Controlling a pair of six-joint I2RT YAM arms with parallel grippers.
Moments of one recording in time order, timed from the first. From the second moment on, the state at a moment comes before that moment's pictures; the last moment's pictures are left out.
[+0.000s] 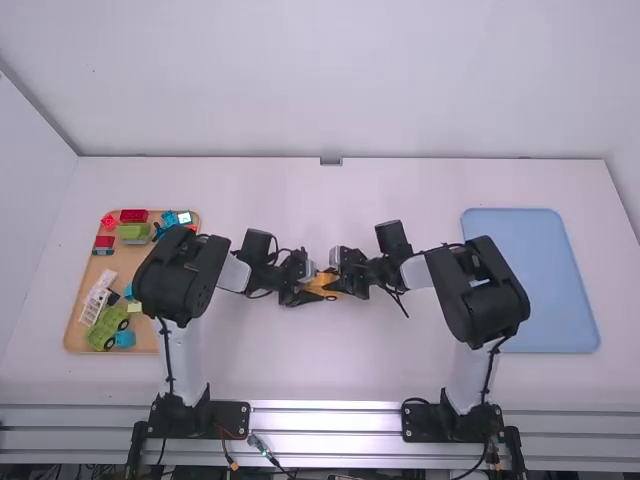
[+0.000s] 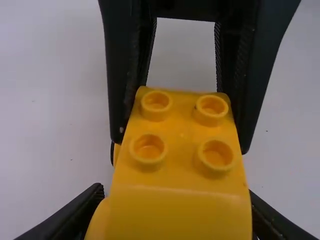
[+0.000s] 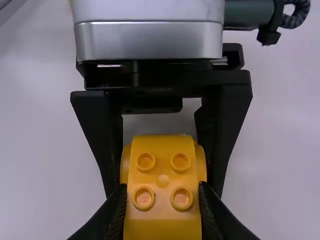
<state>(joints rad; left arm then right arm) -0.22 2.07 0.76 0.34 1.01 0.89 0.35 1.99 0.81 0.19 -1.03 -0.92</state>
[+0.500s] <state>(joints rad) -0.21 2.07 0.77 0.30 1.02 0.92 0.40 1.97 0.83 0.13 -0.91 -0.87</state>
